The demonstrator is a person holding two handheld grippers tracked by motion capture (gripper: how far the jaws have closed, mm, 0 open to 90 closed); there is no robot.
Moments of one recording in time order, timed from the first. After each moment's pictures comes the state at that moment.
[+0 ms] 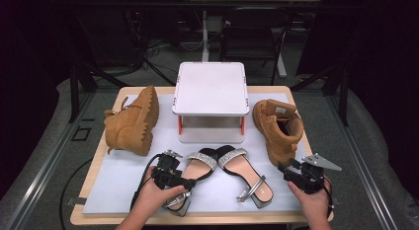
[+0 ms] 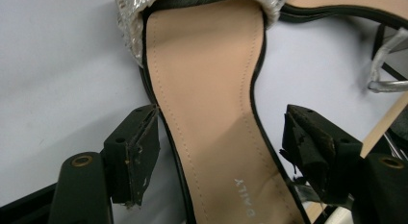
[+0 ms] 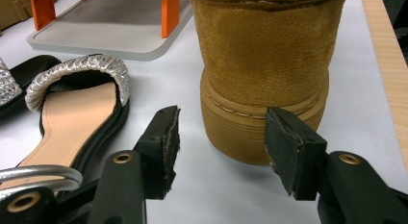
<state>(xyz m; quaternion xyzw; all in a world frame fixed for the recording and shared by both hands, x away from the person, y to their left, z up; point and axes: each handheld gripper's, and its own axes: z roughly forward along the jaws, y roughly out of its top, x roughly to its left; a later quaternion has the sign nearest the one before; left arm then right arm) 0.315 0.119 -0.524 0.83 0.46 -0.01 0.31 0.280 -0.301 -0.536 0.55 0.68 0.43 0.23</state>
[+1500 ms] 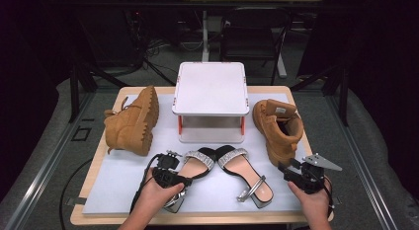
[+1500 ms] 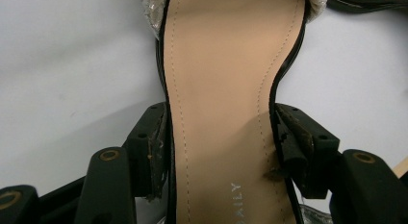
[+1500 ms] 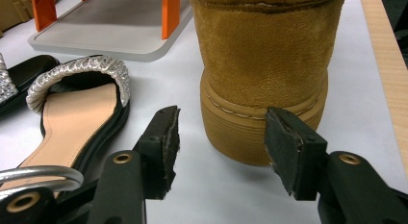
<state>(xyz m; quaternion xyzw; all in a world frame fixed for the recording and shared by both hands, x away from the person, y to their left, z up) 0.318 0.121 -0.527 0.82 0.51 0.02 0.26 0.280 -0.302 -0.536 0.55 0.68 0.43 0.23</state>
